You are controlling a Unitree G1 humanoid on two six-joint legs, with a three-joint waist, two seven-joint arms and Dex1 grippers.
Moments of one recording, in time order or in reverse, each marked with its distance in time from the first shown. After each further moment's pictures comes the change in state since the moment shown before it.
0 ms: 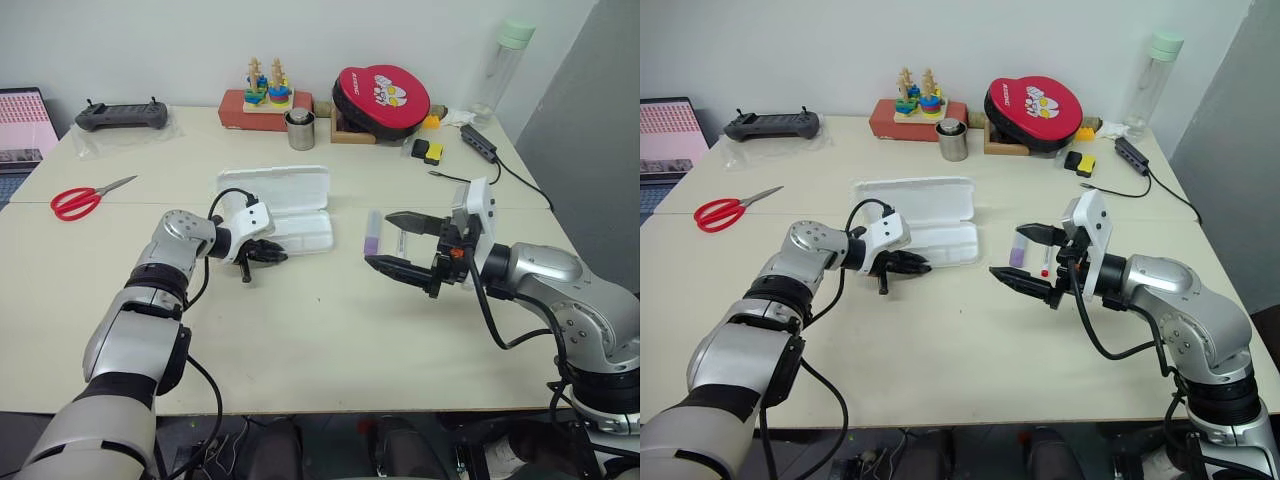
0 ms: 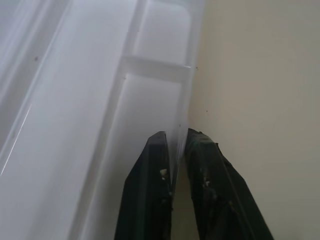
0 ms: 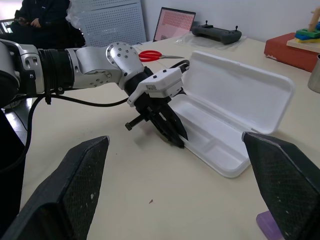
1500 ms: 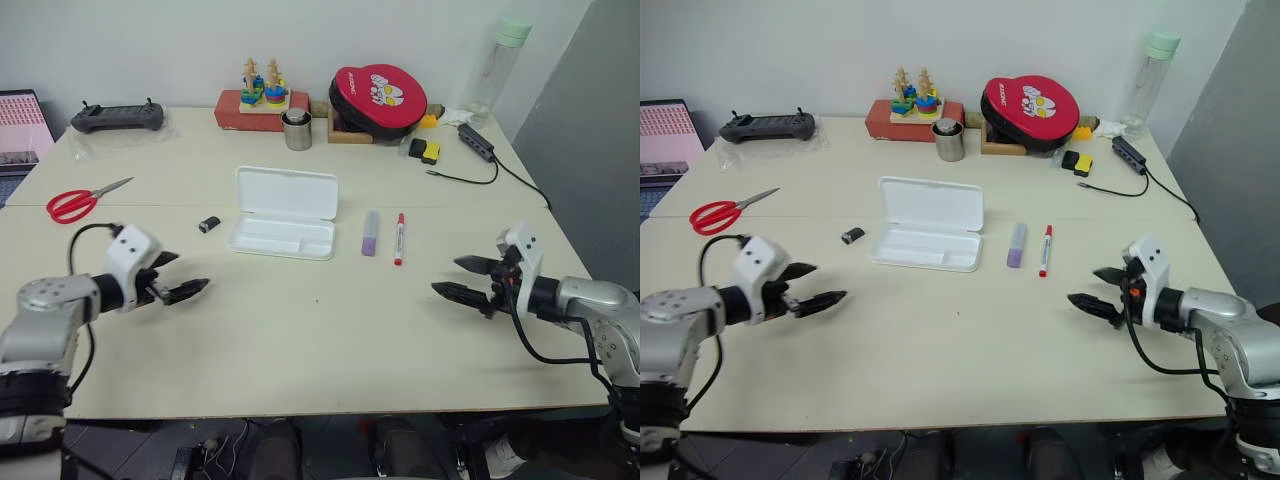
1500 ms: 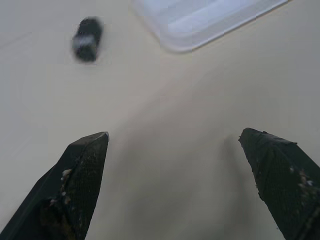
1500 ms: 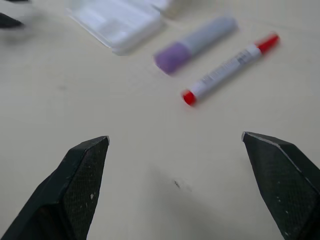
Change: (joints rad) left arm 0.651 0.327 0.301 -0.830 -0.342 0.452 0.196; right arm 0.183 -0.156 -0.120 0.178 -0.109 0.014 0.151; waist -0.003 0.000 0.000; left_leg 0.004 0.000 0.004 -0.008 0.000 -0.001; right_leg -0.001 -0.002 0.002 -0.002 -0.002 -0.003
